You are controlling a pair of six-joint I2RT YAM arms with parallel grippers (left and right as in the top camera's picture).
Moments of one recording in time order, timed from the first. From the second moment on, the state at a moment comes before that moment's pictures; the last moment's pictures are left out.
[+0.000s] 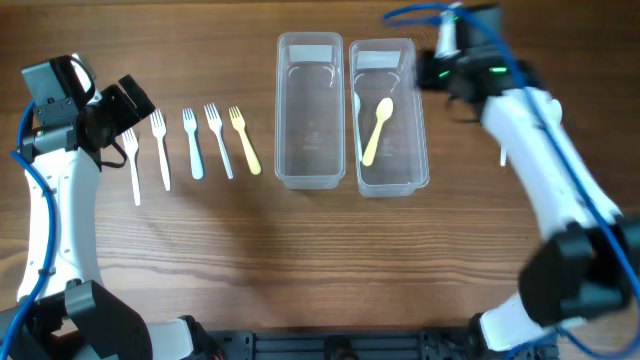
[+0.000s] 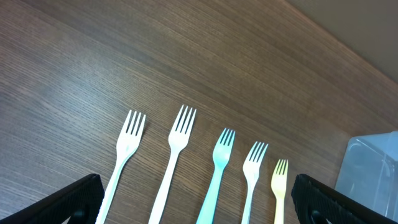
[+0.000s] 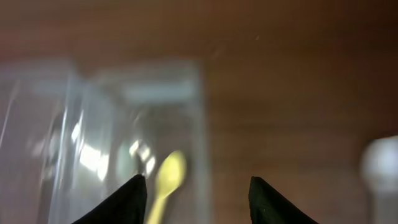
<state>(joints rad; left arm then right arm) 0.32 1.53 1.24 -0.60 0.10 -0.30 0.13 1.74 1.51 -0.60 0.01 0.20</state>
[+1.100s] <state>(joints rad) 0.32 1.53 1.24 -0.60 0.10 -0.30 -0.26 2.13 1.51 -0.71 0.00 -0.13</state>
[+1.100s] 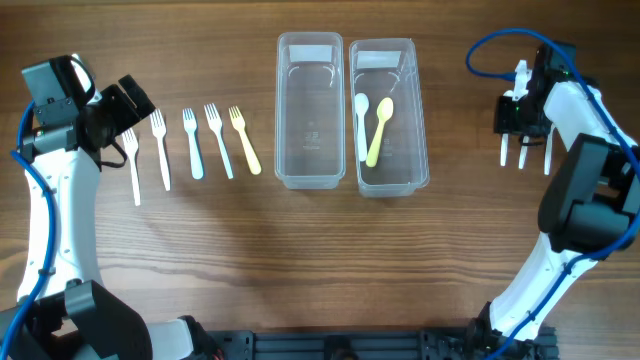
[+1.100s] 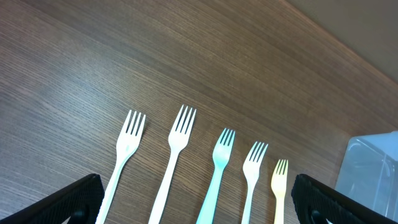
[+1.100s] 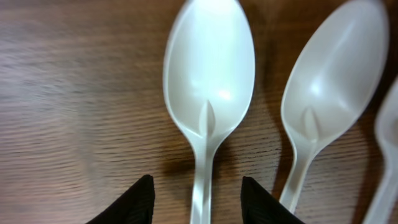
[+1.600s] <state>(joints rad) 0.32 1.53 1.24 -0.60 0.10 -0.30 -0.26 2.14 1.51 -0.73 0.00 -0.12</state>
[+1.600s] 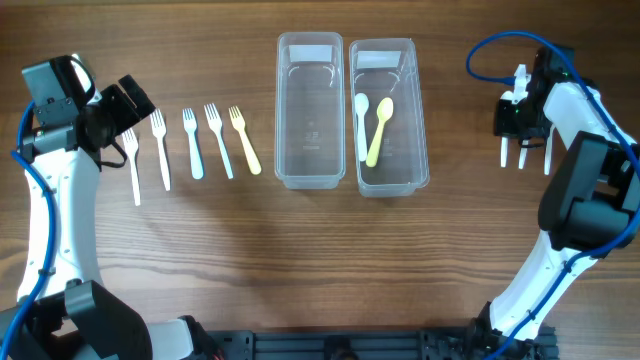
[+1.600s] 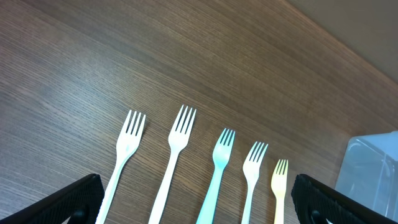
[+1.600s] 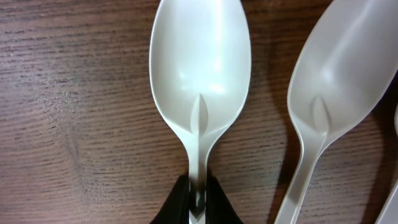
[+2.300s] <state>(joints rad) 0.32 1.53 1.24 -0.60 0.10 -0.30 0.12 1.69 1.60 -0.78 -0.22 0.14</state>
